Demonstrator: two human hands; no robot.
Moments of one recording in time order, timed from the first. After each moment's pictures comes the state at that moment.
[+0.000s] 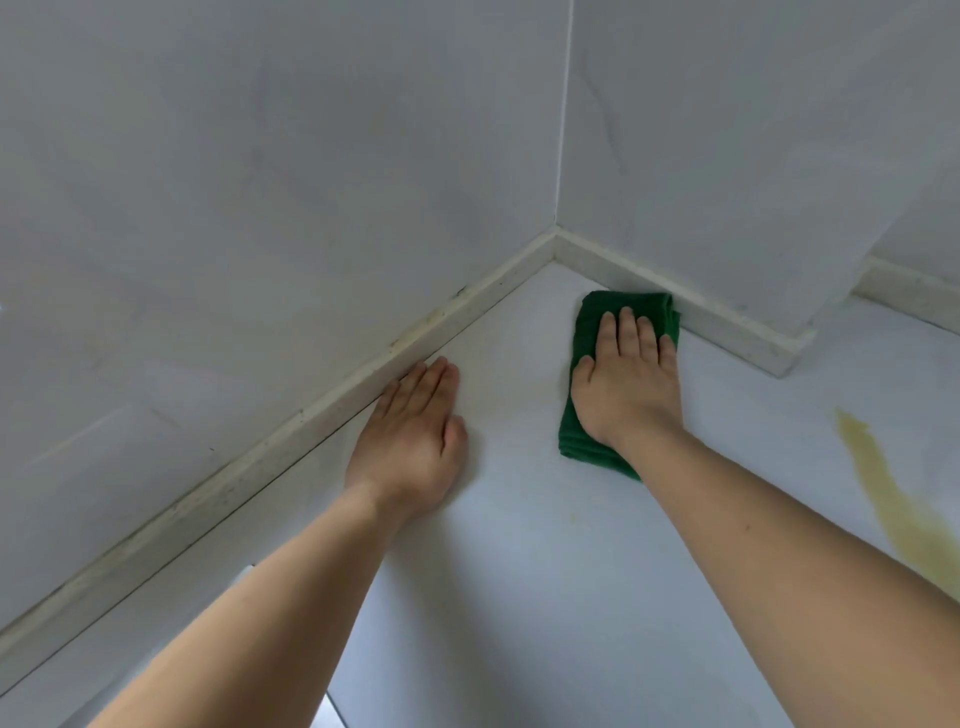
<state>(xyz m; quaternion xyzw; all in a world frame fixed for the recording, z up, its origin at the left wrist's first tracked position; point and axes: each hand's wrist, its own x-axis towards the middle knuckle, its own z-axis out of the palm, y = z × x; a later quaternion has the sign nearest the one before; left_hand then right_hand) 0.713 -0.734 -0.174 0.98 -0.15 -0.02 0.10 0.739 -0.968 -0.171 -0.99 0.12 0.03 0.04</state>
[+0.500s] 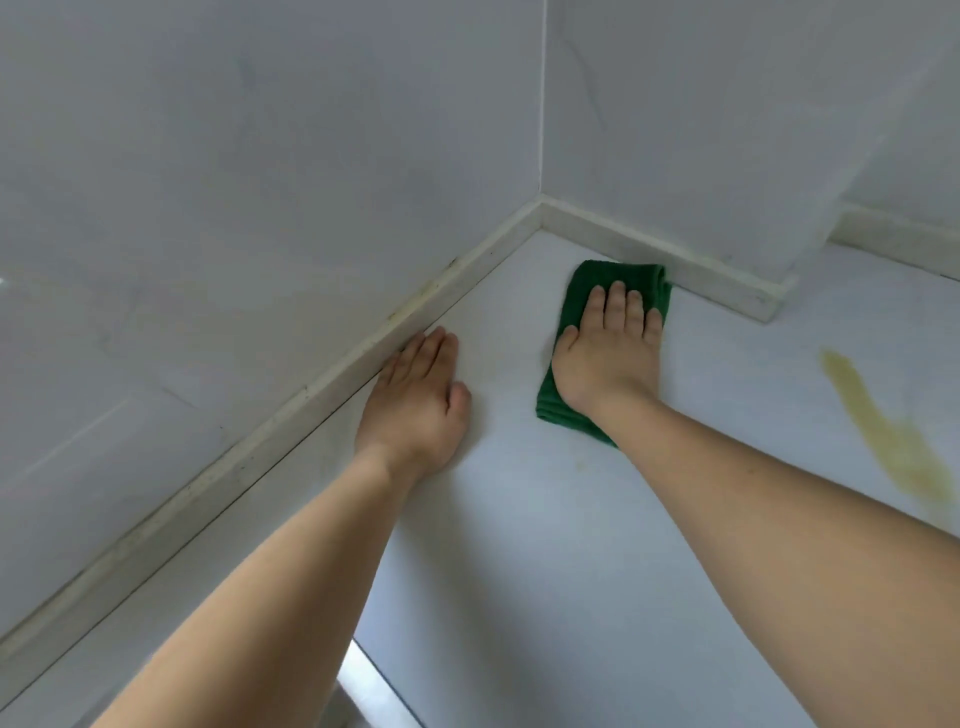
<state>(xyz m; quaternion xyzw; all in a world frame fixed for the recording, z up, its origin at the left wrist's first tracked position) 0.717 -0.735 -0.175 0.98 -0.15 -0.02 0.11 0.724 -0.942 -0.170 -0.98 0.19 0.02 0.06</state>
